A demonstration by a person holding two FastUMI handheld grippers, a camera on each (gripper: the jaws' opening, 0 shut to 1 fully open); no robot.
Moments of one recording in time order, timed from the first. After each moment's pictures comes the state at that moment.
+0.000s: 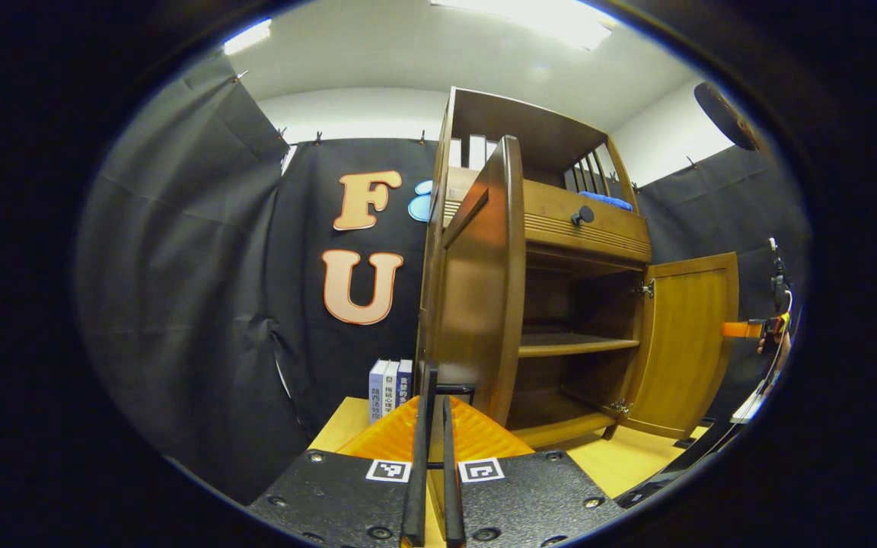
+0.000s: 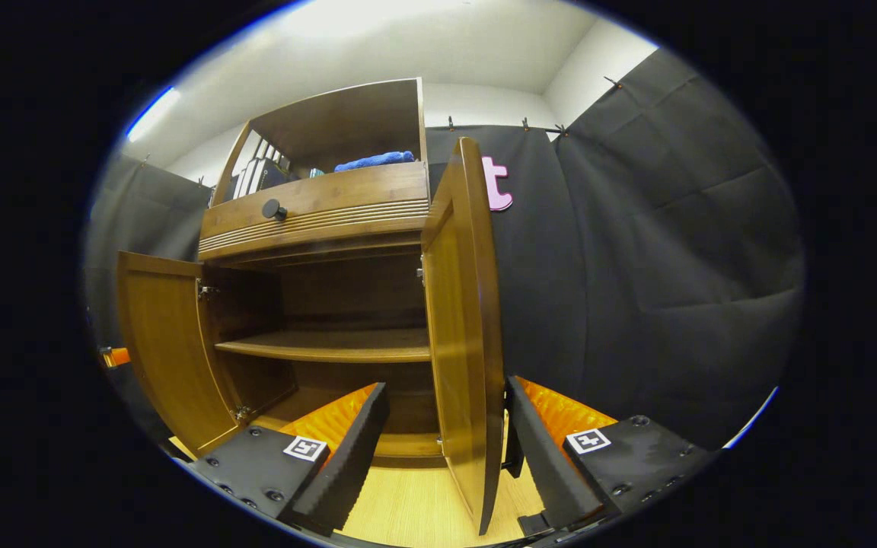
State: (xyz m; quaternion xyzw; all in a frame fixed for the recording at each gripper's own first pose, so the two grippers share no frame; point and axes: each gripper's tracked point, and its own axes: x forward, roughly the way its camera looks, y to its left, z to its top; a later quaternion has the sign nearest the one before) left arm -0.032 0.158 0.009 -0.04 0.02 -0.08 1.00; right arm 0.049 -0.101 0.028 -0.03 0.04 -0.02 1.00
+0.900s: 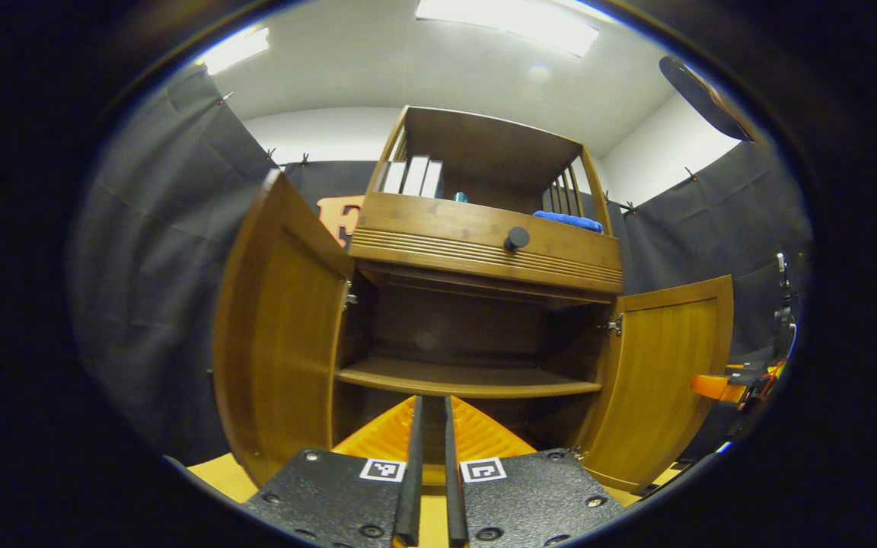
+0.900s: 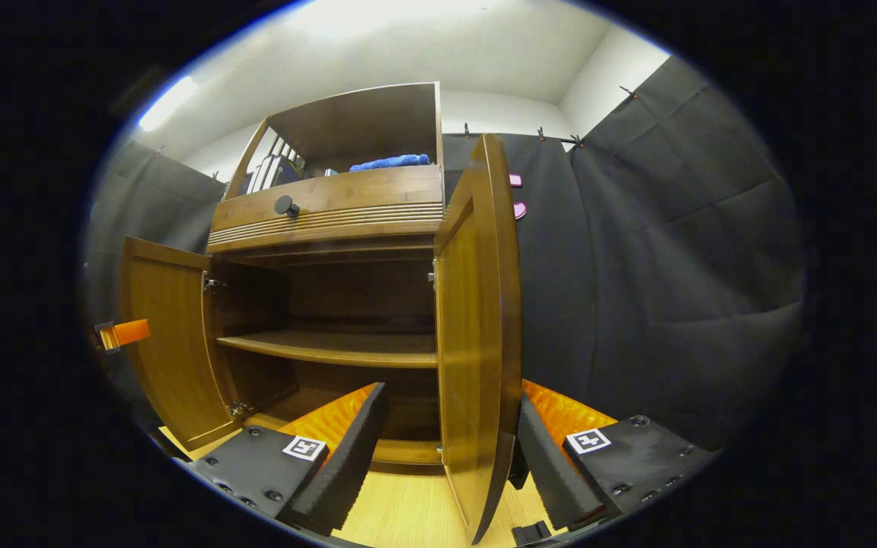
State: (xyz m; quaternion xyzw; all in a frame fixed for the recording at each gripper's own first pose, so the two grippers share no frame) left arm -0.019 -0.039 0.045 -0.06 -0.02 -0.09 0.99; right arm 0.061 -0.100 0.026 -0.05 0.02 -0.01 1.00
